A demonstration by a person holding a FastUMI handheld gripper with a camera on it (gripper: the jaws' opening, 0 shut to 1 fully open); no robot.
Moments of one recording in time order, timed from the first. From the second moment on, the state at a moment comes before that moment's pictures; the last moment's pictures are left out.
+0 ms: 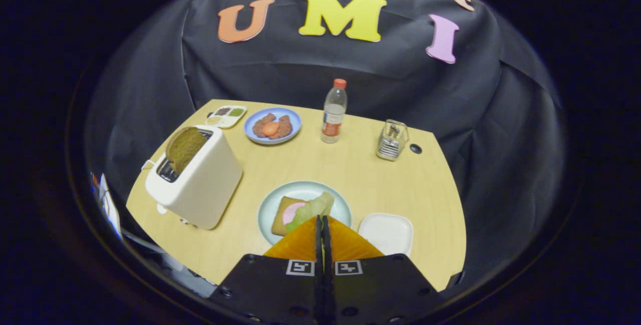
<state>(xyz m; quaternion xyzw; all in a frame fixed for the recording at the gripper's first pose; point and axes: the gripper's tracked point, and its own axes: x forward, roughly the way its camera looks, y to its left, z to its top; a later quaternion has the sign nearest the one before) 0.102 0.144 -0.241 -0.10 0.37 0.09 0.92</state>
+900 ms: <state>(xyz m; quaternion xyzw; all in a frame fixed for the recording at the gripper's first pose) 0.179 0.200 -0.330 -0.13 0.41 0.09 0.90</state>
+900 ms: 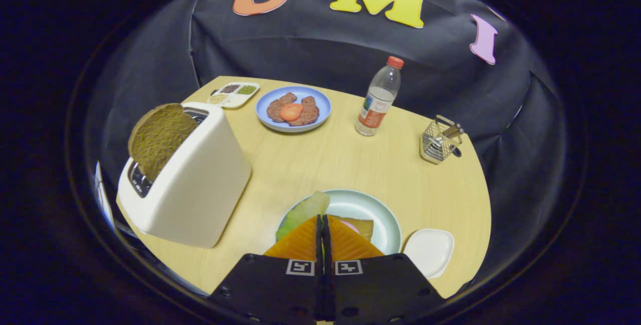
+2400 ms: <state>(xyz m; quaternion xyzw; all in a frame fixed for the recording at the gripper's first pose) 0.111 0.178 -0.253 -0.10 0.29 0.06 0.95</state>
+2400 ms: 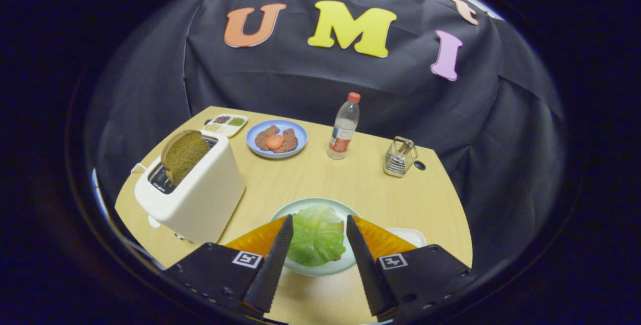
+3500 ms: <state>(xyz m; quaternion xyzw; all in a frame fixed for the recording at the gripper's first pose) 0.074 0.327 -0.183 -0.06 0.21 0.09 0.97</state>
